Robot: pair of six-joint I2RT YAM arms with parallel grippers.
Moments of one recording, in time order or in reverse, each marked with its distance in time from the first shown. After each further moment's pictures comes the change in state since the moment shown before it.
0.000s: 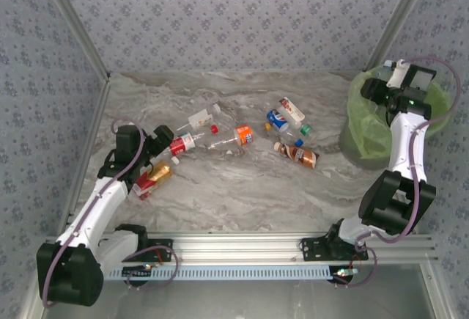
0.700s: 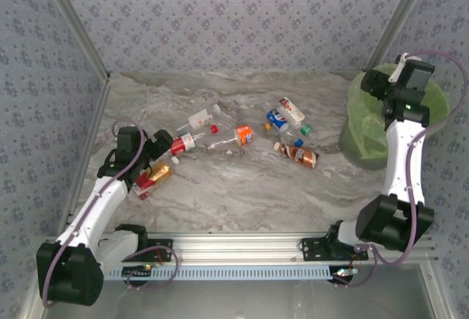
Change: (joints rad) left arm 0.000 0.004 0.018 -0.108 -0.041 0.029; right arm 0.093 -0.148 0.014 -0.014 0.211 0.081
